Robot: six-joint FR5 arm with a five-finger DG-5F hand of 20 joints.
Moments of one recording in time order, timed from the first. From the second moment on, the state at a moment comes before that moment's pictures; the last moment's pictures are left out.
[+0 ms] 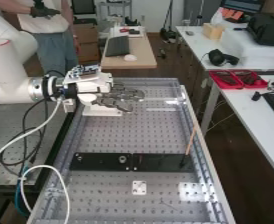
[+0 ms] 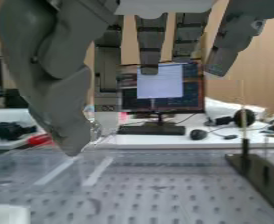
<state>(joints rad) 1.65 -1.76 -2.24 -2.27 -1.59 -0.75</state>
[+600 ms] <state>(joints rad) 1.74 -1.76 -2.25 -2.37 -1.80 -0.70</state>
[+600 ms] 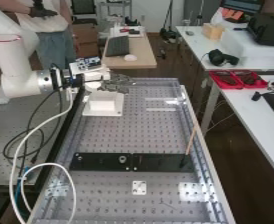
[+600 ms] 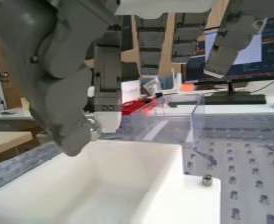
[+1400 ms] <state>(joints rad) 1.71 -1.62 -2.24 -2.47 -1.68 -0.72</state>
